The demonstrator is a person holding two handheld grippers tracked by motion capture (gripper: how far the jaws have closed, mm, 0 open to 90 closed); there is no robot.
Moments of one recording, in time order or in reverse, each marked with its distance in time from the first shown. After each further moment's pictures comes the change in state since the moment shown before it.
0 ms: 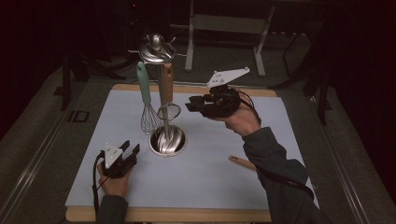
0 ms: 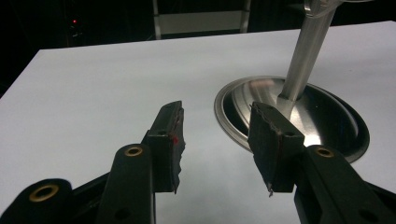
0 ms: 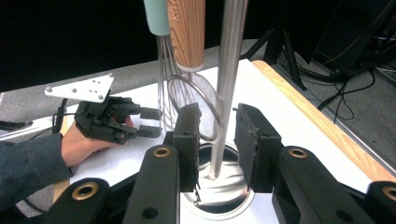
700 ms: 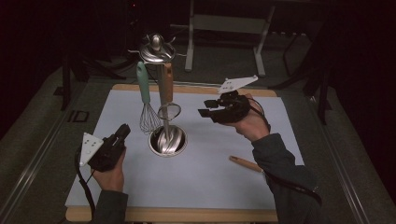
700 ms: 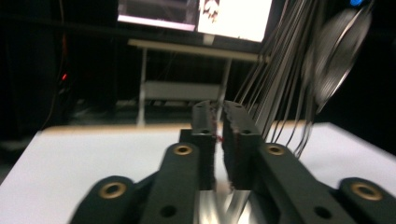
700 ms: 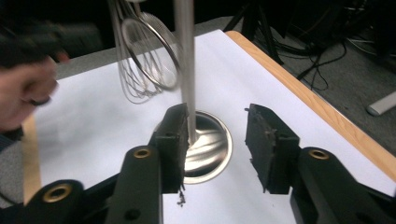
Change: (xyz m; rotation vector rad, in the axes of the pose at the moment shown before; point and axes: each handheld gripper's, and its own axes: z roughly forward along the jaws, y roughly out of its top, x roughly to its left) left arm -0.008 0.088 -0.051 -0.326 -0.090 -0.126; right arm -0.015 -0.035 -0.007 0.064 -0.100 0.053
